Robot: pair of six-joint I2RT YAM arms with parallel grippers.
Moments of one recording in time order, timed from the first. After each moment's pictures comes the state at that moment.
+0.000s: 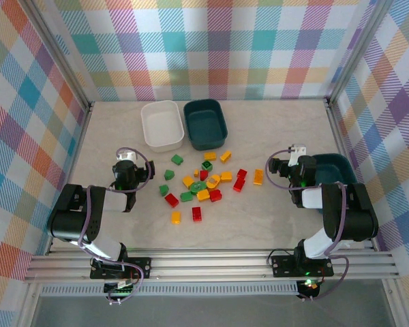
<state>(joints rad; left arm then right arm) -0.10 1.57 0.40 0.71 -0.18 -0.13 0.01 1.55 0.40 0.74 -0.07 0.04</state>
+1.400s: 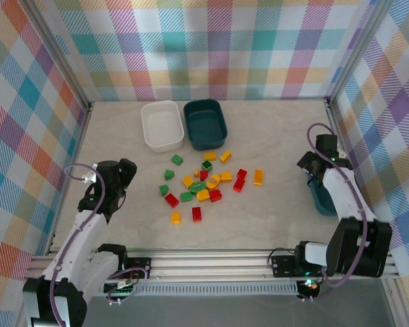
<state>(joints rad) -0.09 0.88 0.57 -0.42 -0.18 -1.06 -0.11 1.31 0.90 -0.68 0.22 0.59</state>
